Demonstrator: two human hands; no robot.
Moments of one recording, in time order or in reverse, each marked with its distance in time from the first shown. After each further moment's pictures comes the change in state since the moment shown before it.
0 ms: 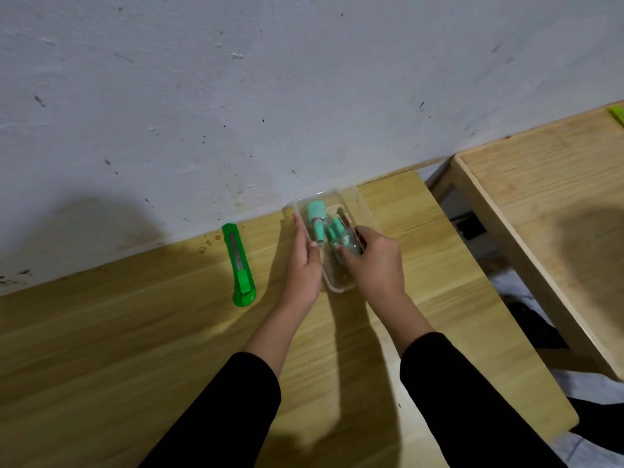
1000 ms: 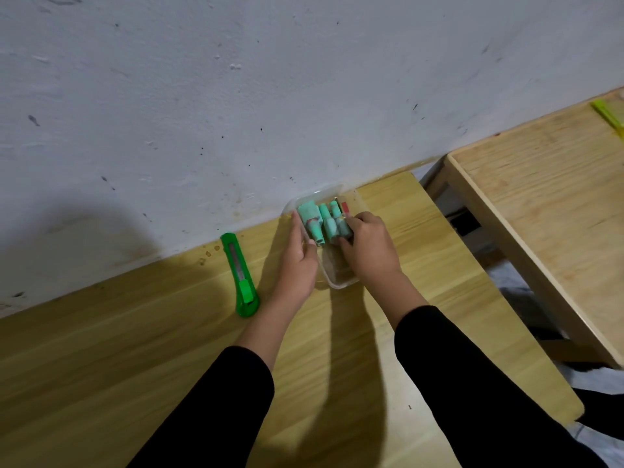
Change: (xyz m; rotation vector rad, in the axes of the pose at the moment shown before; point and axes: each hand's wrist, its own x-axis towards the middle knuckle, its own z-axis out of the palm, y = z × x) left_hand 0.018 0.006 -0.015 0.167 -0.055 -0.010; right_hand 0.030 -0.007 0.008 -0.210 -0.055 -0.114
